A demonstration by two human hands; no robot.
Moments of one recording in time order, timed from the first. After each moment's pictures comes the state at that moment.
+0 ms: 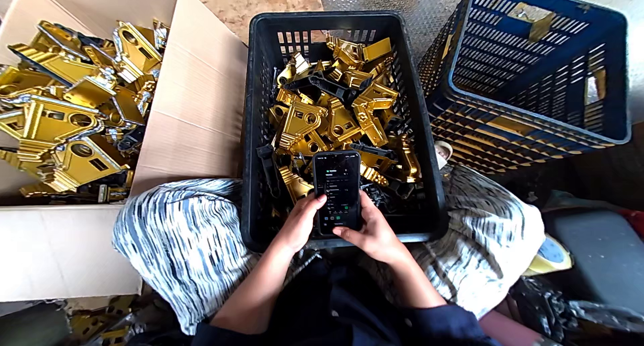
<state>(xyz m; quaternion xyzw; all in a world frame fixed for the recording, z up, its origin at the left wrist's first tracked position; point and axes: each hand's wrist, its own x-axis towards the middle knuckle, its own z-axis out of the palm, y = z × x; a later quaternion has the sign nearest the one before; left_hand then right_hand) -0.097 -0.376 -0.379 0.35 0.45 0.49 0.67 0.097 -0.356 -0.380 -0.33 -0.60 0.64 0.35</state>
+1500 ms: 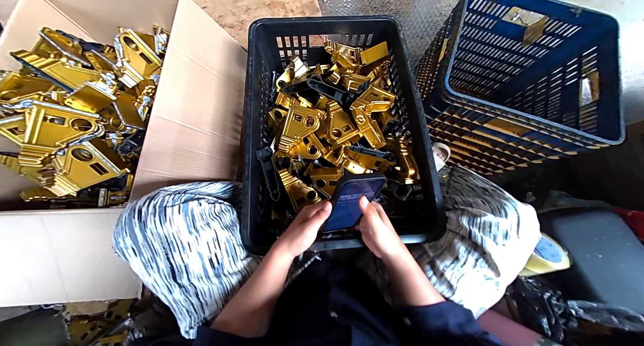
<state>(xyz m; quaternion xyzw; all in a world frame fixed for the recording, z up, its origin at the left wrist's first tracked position) -0.100 -0.379 -0.383 0.45 0.40 0.45 0.66 0.089 -0.355 -0.369 -0.42 -0.39 0.72 0.40</state>
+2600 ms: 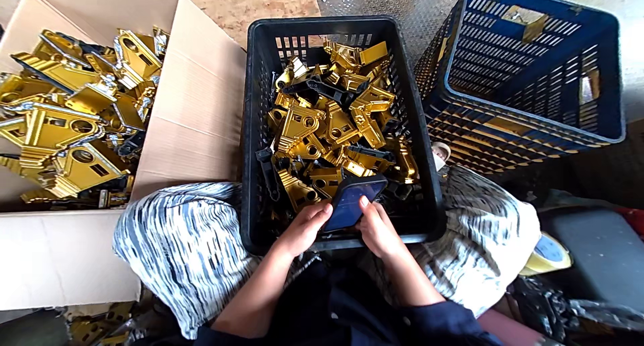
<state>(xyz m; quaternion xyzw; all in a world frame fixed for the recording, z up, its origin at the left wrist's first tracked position) -0.101 -0.379 -0.383 0.46 0.38 0.45 0.67 0.089 -0.355 -0.368 -0.42 -0.39 0.71 0.40</state>
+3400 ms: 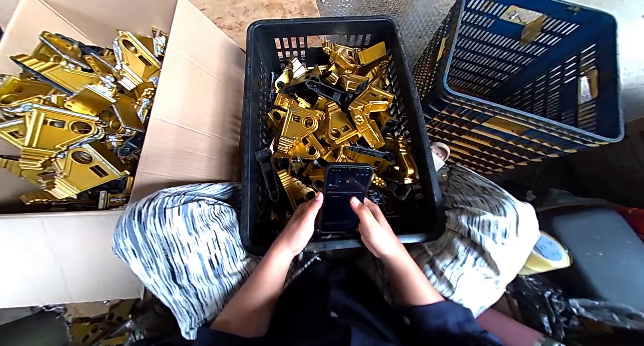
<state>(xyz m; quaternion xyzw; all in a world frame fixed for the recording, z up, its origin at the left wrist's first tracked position) -0.098 -0.375 -0.381 0.39 0.48 0.44 0.66 0.087 -0.353 -0.371 -0.44 -0.44 0.69 0.37</state>
